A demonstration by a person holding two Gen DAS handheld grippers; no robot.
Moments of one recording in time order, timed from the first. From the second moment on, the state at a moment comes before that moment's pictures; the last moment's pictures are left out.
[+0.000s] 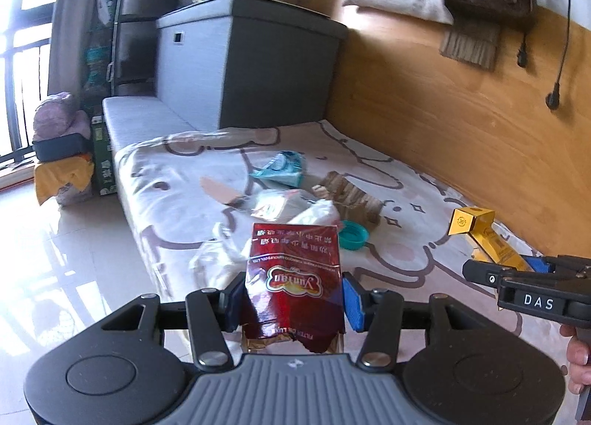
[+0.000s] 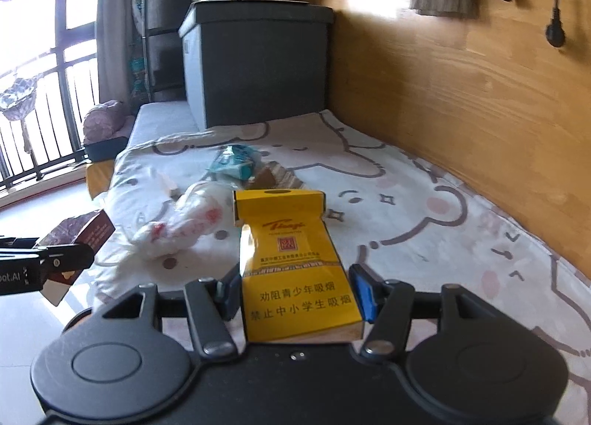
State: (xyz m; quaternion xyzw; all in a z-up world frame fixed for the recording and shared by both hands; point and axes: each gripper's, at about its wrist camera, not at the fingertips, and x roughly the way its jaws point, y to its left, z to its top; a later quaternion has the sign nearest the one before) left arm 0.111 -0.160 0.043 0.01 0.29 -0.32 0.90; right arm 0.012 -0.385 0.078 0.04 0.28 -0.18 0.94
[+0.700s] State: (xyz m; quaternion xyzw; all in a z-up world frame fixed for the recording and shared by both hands) left arm 0.140 -0.022 0.035 -0.01 0.30 -0.21 0.93; right arm 0.072 -0.260 0.070 0.03 0.30 -0.08 0.95
